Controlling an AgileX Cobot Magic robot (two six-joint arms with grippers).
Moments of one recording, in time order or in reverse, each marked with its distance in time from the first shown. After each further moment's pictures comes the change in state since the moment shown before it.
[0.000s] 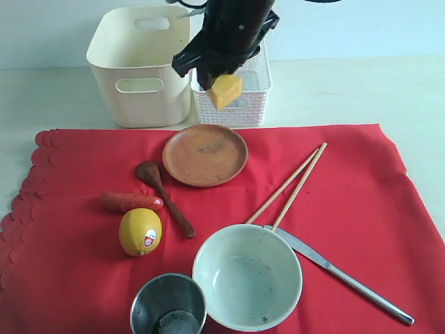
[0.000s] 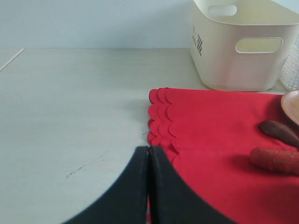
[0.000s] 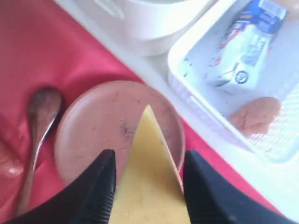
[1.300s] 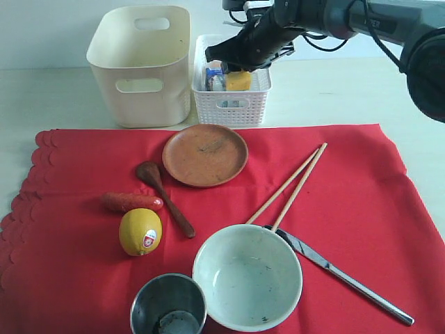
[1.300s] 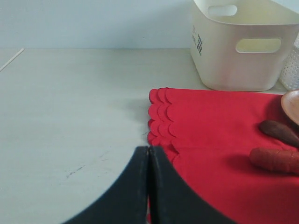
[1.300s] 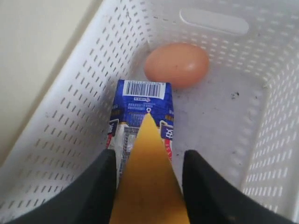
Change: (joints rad) left arm 0.000 0.000 0.000 0.000 0.000 0.000; right arm -0.205 0.365 -0.204 0.203 -0.414 0.045
